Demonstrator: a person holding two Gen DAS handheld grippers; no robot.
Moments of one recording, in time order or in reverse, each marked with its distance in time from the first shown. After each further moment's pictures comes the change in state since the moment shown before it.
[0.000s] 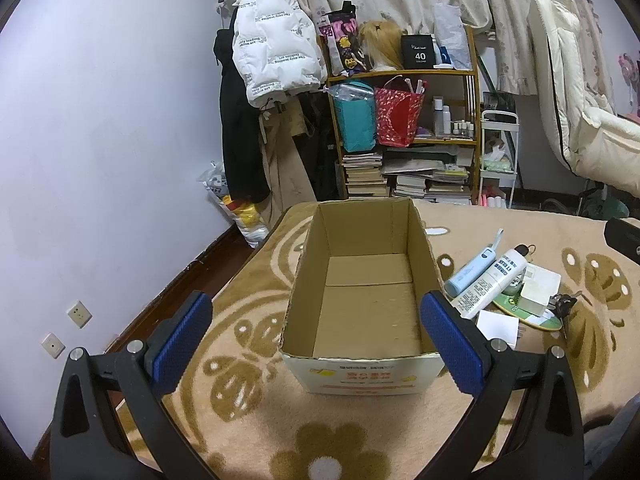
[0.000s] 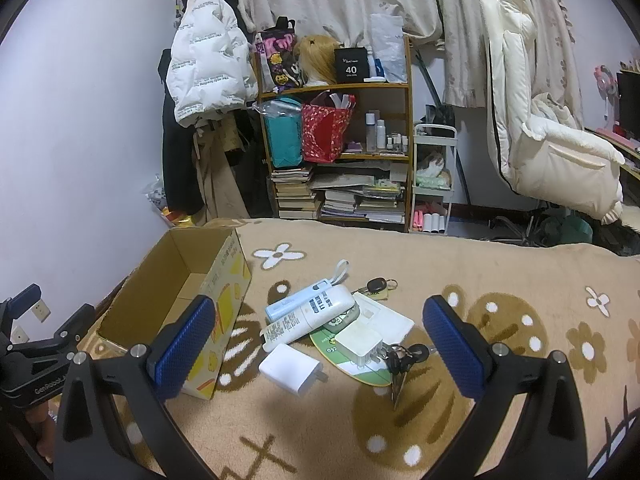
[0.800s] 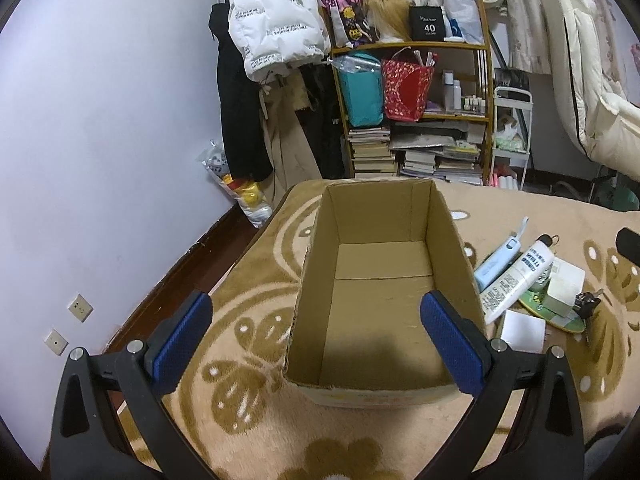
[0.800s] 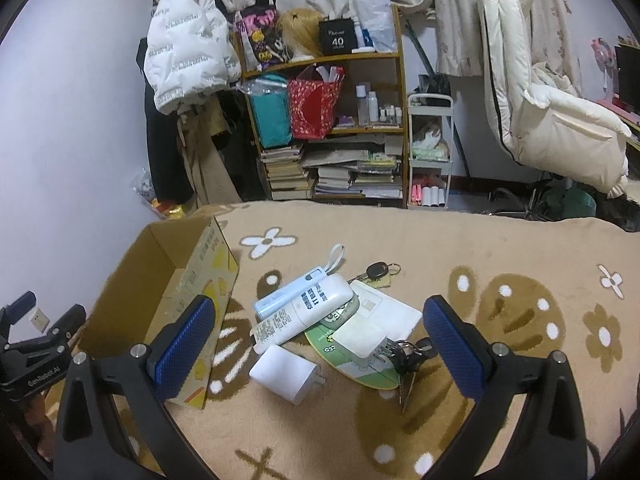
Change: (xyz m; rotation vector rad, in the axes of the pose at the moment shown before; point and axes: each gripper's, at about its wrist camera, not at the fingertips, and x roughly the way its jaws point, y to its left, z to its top) left arm 0.053 -0.003 0.016 0.031 0.111 0.027; right arm 0.052 -0.007 0.000 0.062 0.106 -0.005
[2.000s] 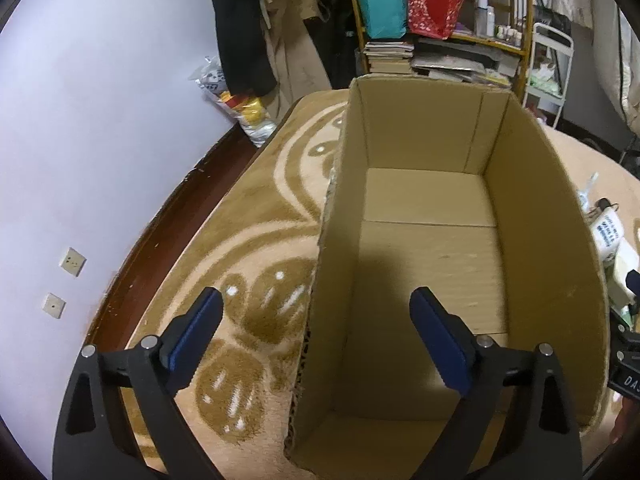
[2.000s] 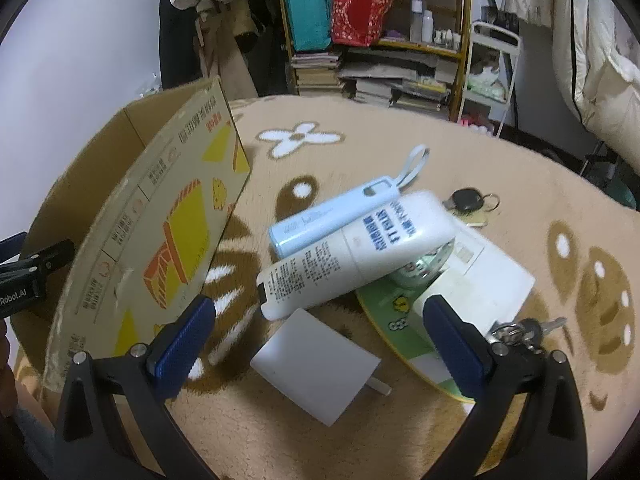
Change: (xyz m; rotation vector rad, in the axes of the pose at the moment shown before) left arm 0.123 0.010 -0.005 -0.009 0.316 0.036; right arm 0.133 0.041 -0.042 -0.114 0.305 0.066
